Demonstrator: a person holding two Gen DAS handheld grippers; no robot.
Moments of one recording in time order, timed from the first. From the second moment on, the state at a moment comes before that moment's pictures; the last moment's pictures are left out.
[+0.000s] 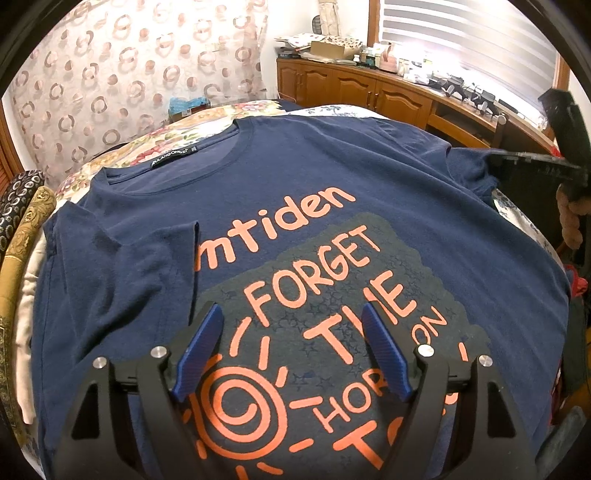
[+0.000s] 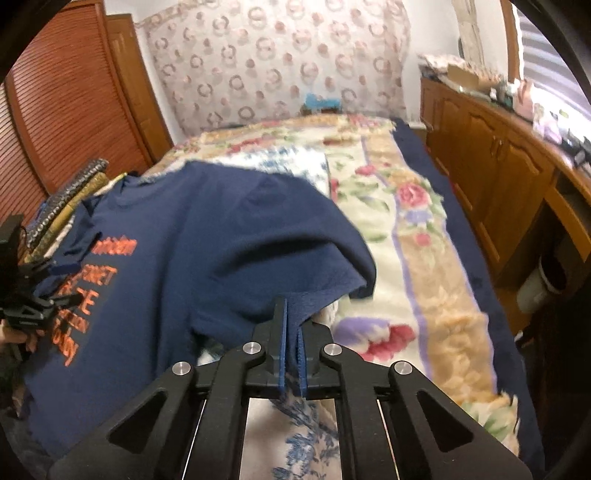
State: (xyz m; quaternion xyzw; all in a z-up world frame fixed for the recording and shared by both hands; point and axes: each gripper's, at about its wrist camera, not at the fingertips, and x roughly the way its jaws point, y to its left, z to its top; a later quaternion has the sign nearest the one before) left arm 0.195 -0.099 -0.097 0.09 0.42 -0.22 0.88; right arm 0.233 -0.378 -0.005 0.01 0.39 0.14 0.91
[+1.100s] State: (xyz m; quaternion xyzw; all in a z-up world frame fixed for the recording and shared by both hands) left arm 0.148 -0.047 -0.040 0.02 0.33 -0.18 0.93; right arm 0.275 -0.285 -0.008 -0.01 0.41 0.16 0.90
